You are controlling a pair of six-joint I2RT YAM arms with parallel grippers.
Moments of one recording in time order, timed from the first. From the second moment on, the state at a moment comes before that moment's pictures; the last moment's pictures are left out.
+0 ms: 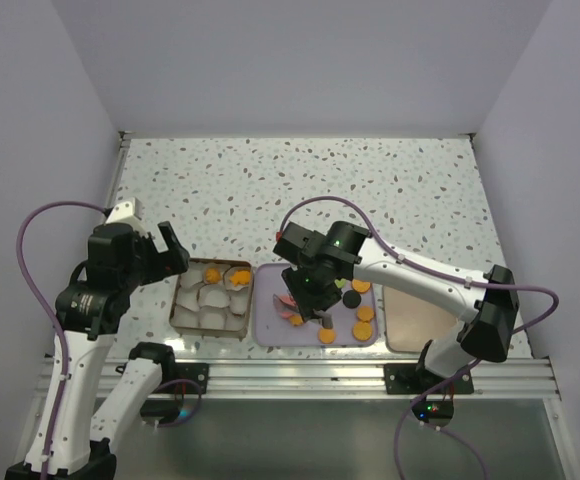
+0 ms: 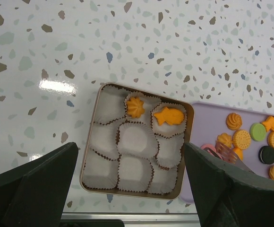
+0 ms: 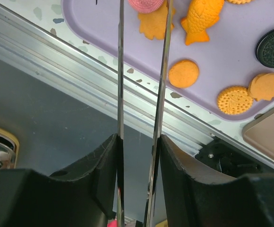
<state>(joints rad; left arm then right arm) -0.13 0.67 1.00 -0.99 -0.06 -0.41 1.09 1.57 1.46 -1.23 -0.04 0.60</state>
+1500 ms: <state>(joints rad) -0.14 0.73 1.36 -1.08 -0.12 -0.41 1.09 2.11 2.31 -1.16 -0.21 0.61</state>
